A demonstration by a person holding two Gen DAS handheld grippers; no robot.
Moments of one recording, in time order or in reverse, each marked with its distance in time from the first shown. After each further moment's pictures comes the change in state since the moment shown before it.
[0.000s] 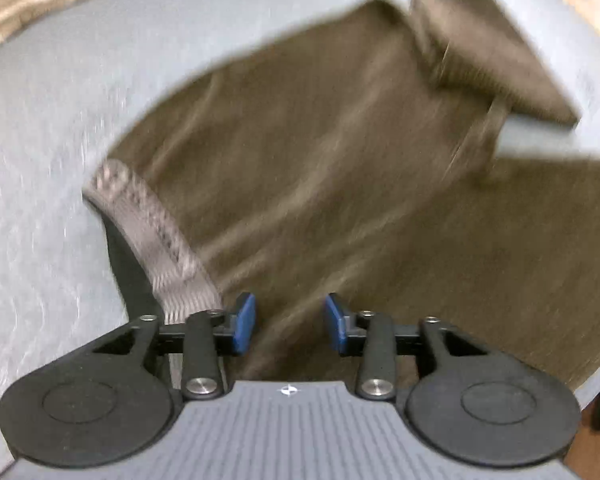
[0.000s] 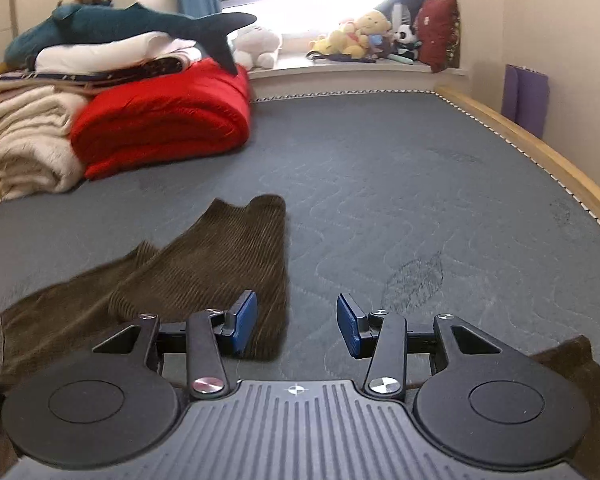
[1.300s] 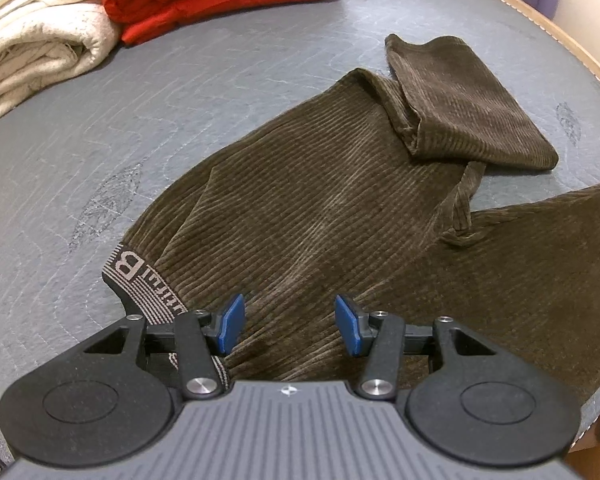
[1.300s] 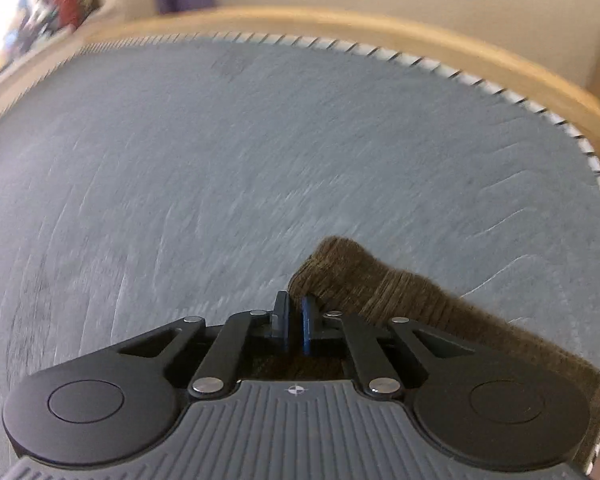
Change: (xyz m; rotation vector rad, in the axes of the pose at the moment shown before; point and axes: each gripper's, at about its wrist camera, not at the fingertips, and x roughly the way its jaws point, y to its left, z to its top) left arm -0.030 -0.012 0.014 0.057 -0.159 0.031; right arm 0.127 -0.282 -0.072 0.679 0.114 -0.692
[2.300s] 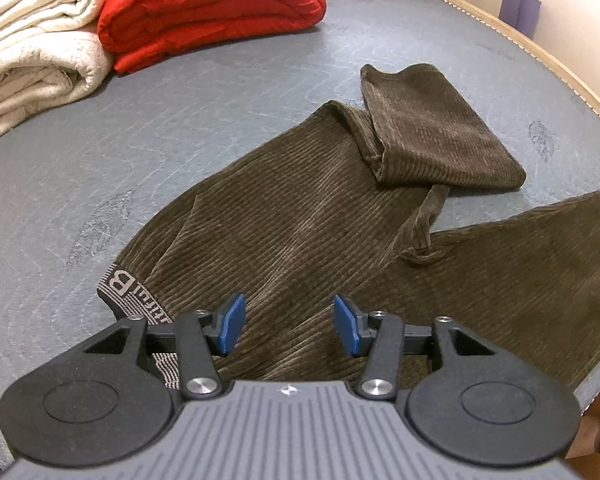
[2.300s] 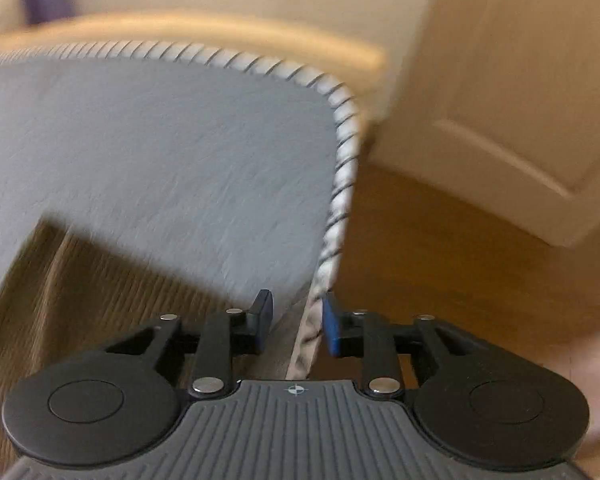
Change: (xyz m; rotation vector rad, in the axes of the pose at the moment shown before) left arm -0.033 -0.017 -0.003 0.012 -0.082 -0.029; right arm -0.093 -0.171 -0.011 0.124 0.060 -0.328
